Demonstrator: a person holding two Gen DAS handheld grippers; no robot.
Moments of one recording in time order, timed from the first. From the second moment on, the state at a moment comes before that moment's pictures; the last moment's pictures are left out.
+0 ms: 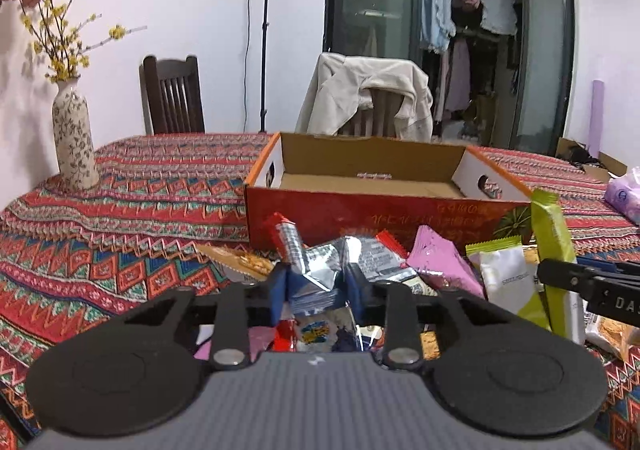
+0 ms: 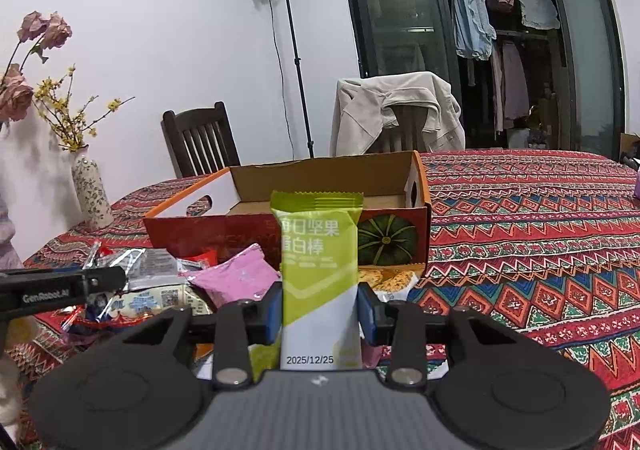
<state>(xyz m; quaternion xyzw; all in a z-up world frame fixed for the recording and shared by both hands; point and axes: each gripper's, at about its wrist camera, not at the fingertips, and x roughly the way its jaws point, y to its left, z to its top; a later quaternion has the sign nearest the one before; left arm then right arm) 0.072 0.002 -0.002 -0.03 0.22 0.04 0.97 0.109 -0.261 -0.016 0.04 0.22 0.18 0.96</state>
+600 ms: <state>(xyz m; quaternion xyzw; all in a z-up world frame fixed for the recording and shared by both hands) 0.065 -0.001 0.069 0.01 0.10 0.02 0.99 0.107 -0.268 0.015 0.03 0.19 0.17 0.97</state>
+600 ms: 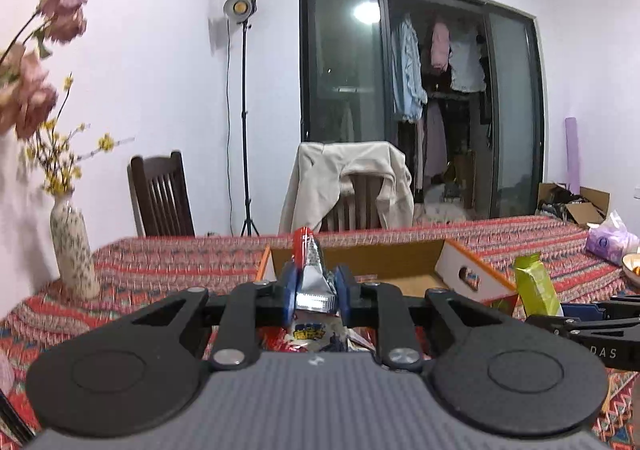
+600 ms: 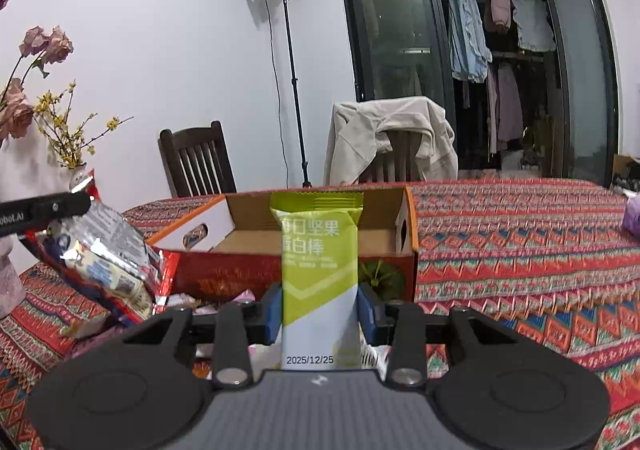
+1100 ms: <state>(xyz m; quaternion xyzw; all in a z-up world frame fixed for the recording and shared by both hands) 0.157 -0.019 0.117 -0.02 0.09 0.01 1.00 0.194 -0.242 0.081 0.03 0.17 0.15 0.97</state>
